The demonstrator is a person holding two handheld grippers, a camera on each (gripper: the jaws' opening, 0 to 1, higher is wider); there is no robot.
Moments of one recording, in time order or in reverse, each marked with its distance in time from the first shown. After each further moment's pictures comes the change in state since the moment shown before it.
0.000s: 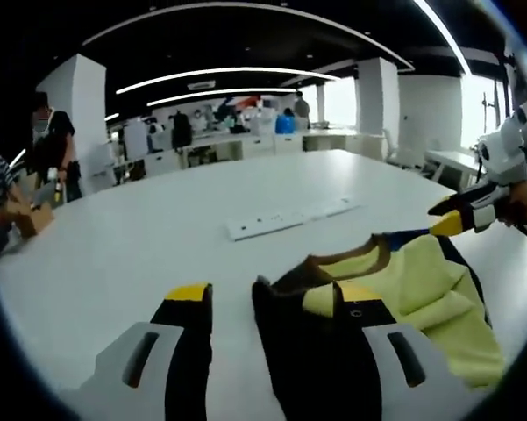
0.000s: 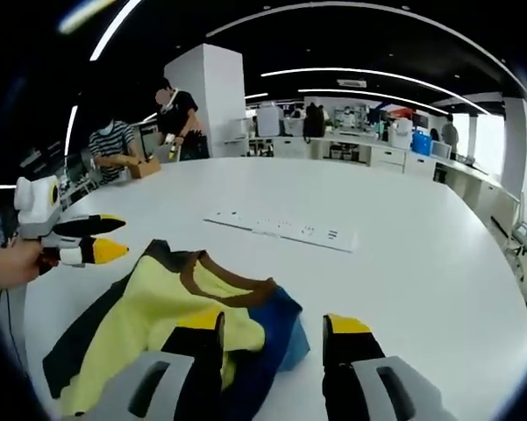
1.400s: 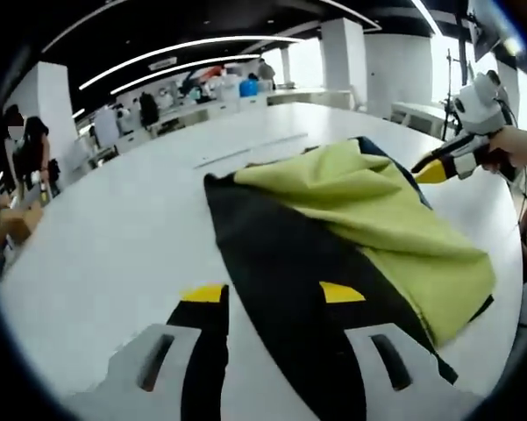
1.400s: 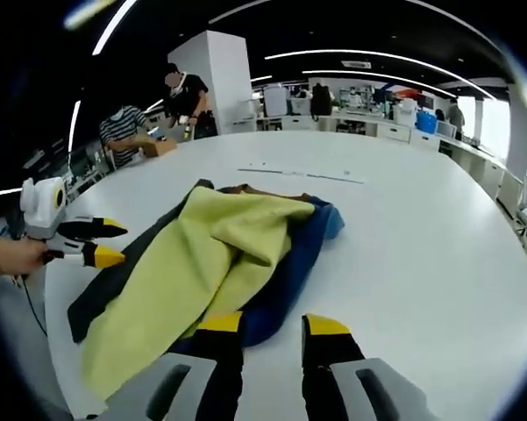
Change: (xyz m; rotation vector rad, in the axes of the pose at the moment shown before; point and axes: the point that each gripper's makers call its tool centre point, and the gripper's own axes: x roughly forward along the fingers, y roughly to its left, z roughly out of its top) left arm -0.094 -0.045 -0.100 0.131 0.207 -0.104; right arm -0.064 0.043 -0.100 0.050 0.092 0.040
